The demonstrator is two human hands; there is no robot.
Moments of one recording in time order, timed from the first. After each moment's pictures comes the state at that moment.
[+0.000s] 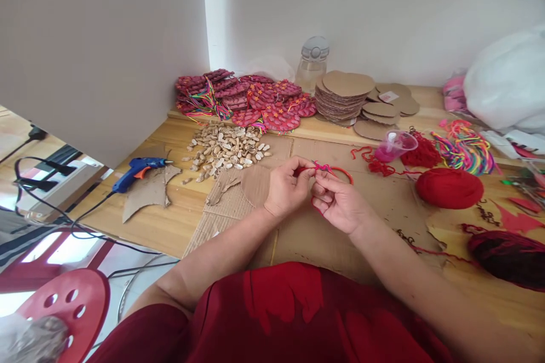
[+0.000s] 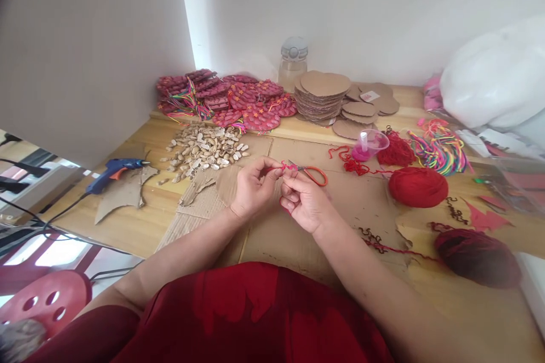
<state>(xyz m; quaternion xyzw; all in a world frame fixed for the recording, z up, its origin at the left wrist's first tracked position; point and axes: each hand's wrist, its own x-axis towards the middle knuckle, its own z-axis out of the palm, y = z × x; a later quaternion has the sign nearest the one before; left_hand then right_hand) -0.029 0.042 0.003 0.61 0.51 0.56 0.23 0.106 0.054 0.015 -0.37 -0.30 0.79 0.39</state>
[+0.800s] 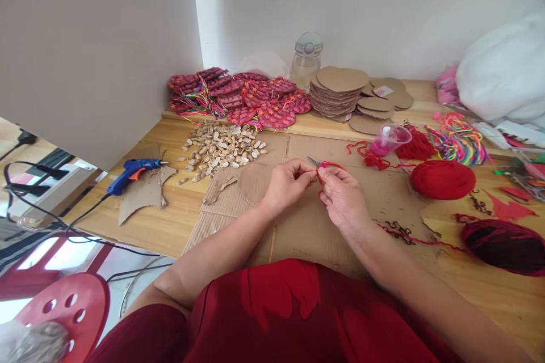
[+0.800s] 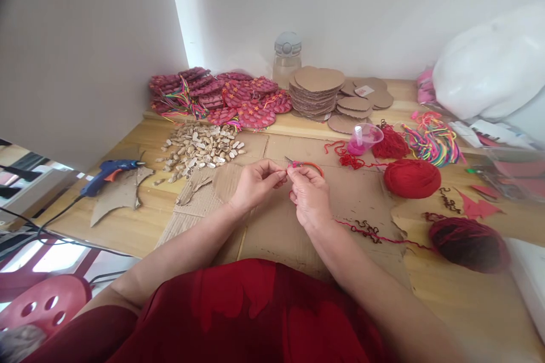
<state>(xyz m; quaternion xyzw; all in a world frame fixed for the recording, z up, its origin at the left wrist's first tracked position) -0.025 0.047 -0.005 0.54 0.47 0.52 0.46 0.099 0.049 0.006 -0.47 -0.27 0.63 0.55</state>
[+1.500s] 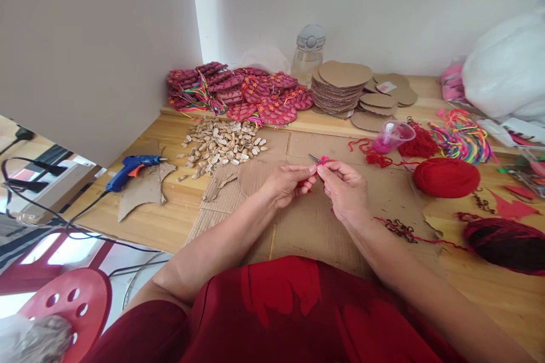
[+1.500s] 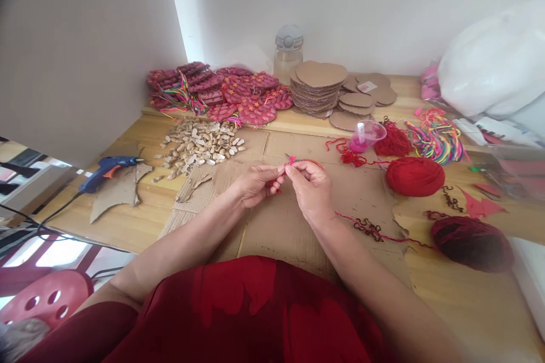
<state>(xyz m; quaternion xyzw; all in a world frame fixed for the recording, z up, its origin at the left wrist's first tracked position) -0.030 0.053 0.005 0.23 0.42 0.45 0.75 0.107 0.056 -0.008 -0.44 -0.44 0.55 0.56</state>
